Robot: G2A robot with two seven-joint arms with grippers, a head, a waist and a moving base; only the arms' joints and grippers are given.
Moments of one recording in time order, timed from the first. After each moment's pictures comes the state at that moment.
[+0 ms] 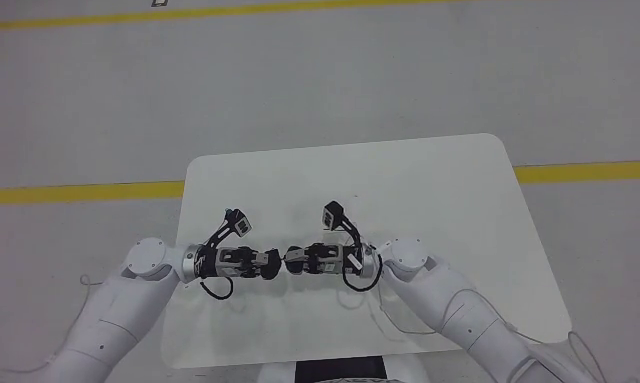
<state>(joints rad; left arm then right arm) 1.31 -0.86 -1.06 -1.33 -0.79 -0.28 -1.38 -1.20 -1.31 0.79 -1.24 0.57 -0.21 0.96</state>
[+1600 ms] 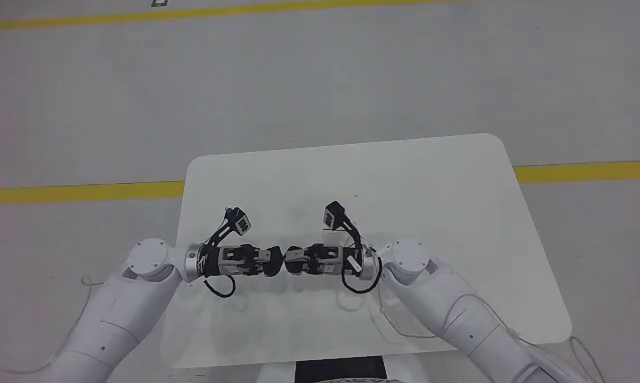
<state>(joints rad) 1.31 -0.87 -1.06 -1.33 -0.77 -0.27 -1.33 -1.24 -1.31 0.82 -1.28 0.53 -0.20 0.95</state>
